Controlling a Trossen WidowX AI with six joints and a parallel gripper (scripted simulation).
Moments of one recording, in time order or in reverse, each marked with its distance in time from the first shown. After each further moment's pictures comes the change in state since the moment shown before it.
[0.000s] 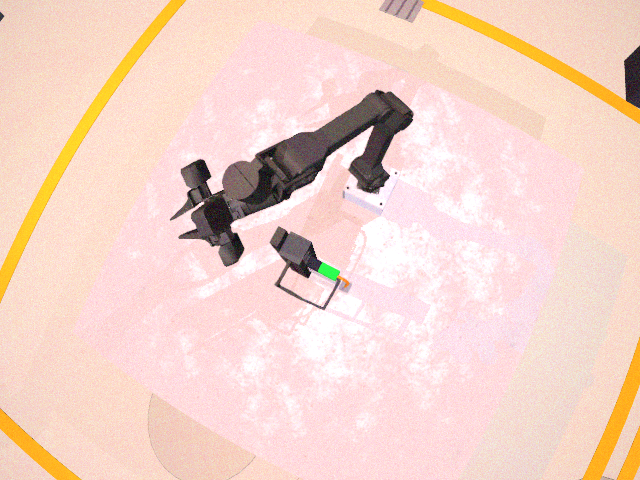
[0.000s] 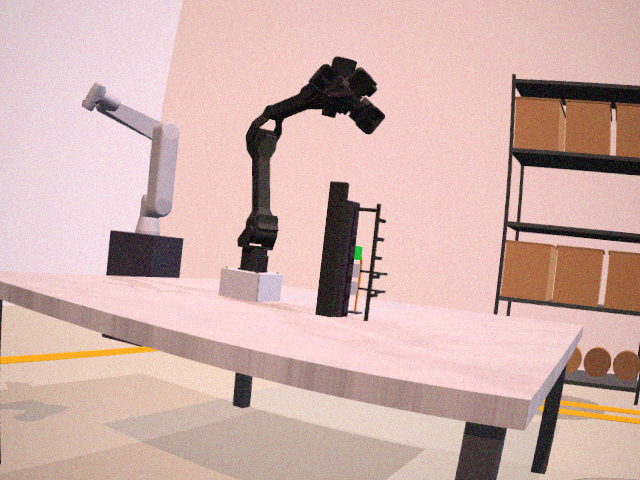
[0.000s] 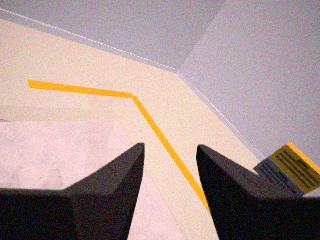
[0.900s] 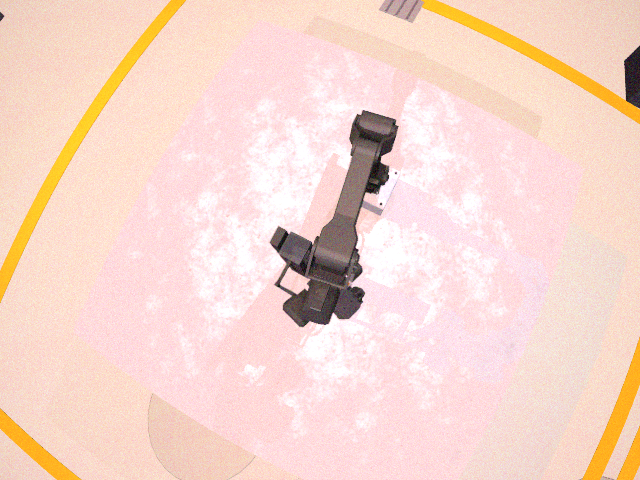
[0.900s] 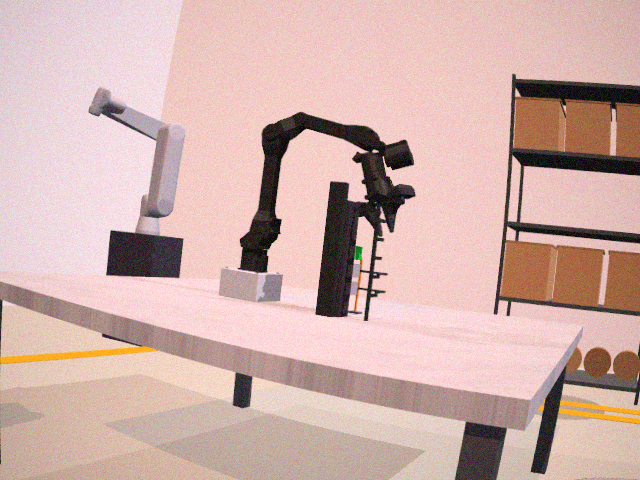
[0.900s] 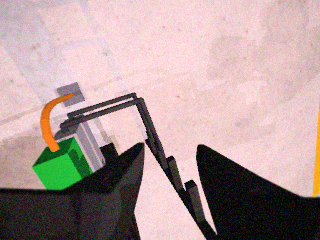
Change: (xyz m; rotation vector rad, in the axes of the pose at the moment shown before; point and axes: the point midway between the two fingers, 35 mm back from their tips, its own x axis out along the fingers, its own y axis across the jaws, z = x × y) arm -0.123 0.285 -0.150 -1.205 0.128 1.178
